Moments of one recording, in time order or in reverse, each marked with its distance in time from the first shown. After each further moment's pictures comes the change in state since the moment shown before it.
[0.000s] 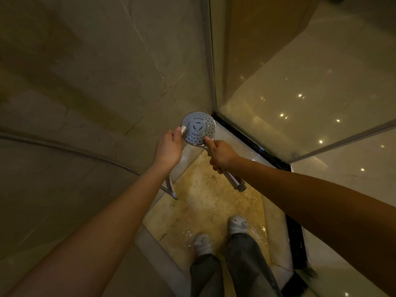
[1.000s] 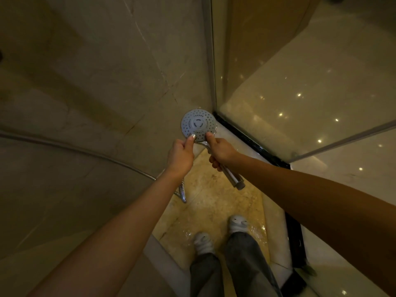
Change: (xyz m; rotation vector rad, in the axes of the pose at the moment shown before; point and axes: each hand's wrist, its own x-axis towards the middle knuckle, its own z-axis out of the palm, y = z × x) left_hand -0.016 -0.006 0.021 -0.240 -0.074 -0.102; right_hand 0.002 -0.008 0.001 0.096 -0.013 0.055
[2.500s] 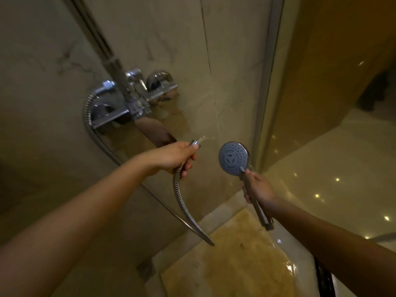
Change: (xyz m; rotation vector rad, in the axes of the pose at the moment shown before) left_hand -0.093 0.180 -0.223 0.214 -0.221 0.109; right_hand -0.074 -0.119 0.004 0.143 0.095 -0.309
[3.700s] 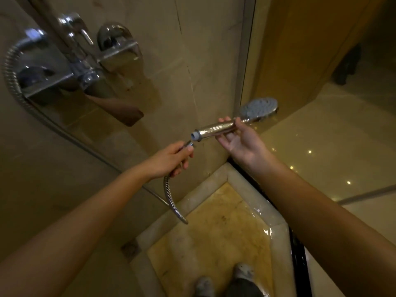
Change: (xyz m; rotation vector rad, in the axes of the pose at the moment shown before) left_hand 0.030 -0.054 0.064 -0.020 -0.092 0.242; right_hand 0.020 -0.050 -0.017 1.091 -0.123 0.171
